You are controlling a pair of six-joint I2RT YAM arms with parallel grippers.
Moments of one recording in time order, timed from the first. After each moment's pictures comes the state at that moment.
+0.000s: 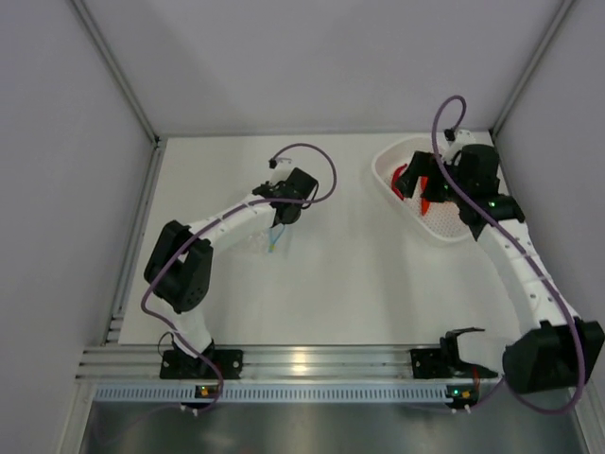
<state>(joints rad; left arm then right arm) -0.65 1.81 1.36 -0.61 -0.74 -0.47 0.13 1.24 1.16 -0.45 -0.21 0.26</state>
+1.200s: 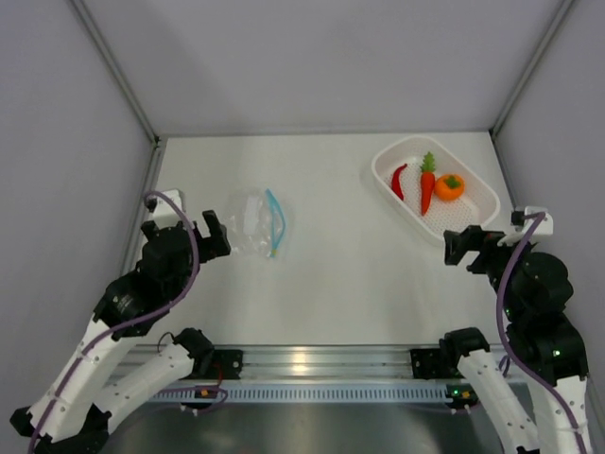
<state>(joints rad) -0.64 0.68 1.02 -0.78 -0.61 -0.47 0.19 0.39 0.94 -0.73 0.10 0.21</state>
